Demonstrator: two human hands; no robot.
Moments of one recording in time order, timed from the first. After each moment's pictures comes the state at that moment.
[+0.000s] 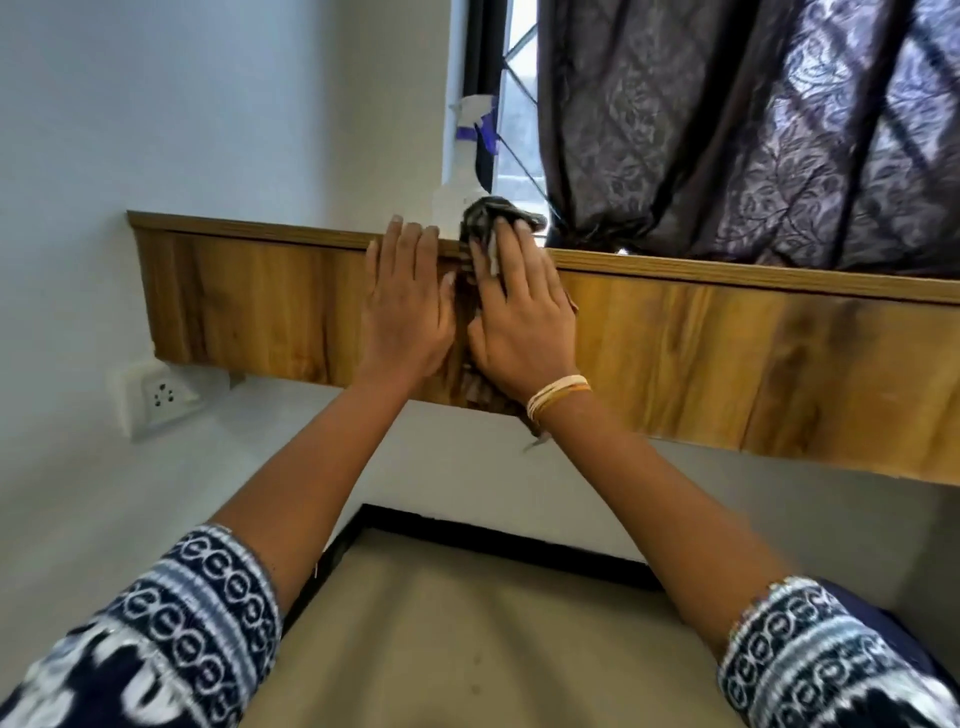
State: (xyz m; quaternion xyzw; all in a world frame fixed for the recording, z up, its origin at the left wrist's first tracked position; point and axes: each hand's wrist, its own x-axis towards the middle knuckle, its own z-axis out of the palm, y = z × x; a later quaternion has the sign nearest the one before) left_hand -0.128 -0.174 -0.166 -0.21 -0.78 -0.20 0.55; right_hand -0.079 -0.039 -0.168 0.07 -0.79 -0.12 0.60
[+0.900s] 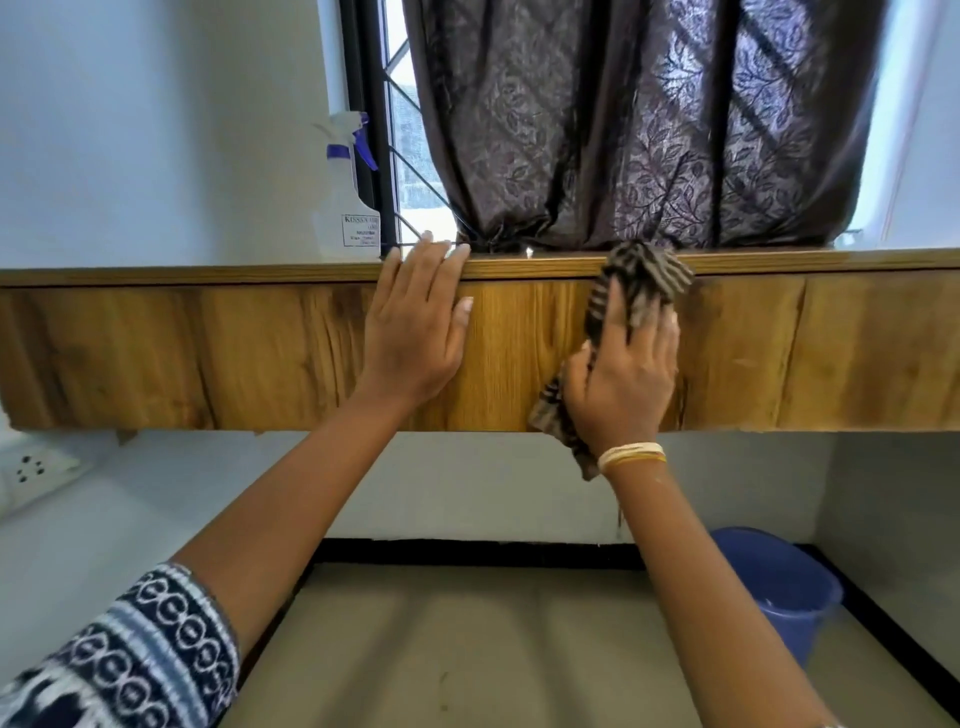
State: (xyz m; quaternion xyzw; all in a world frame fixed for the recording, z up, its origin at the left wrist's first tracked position) left_hand -0.087 -0.074 -0.153 -0.36 -0.70 -0.18 0.59; right_hand 0.008 0.113 -0.210 -0.15 -0.74 0.00 0.66
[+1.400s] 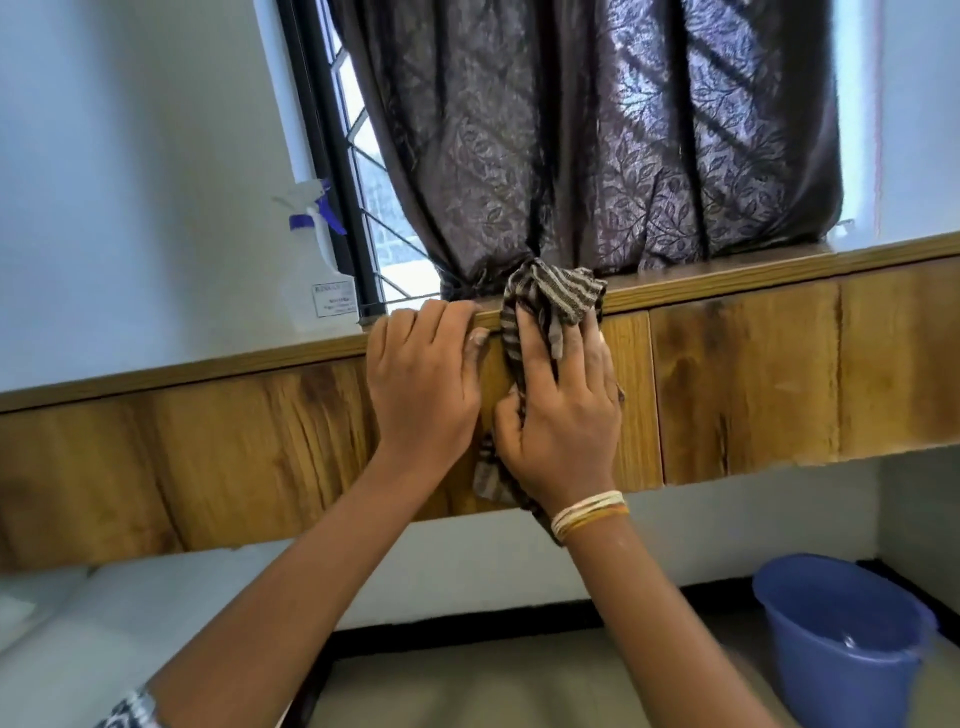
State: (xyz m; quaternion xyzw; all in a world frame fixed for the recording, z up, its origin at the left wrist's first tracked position) left_hand -0.083 -0.046 -0.143 -0.35 -0.67 -0.23 0.62; right_hand -0.028 0.062 -0.194 -0.09 -0.72 0.01 0.69
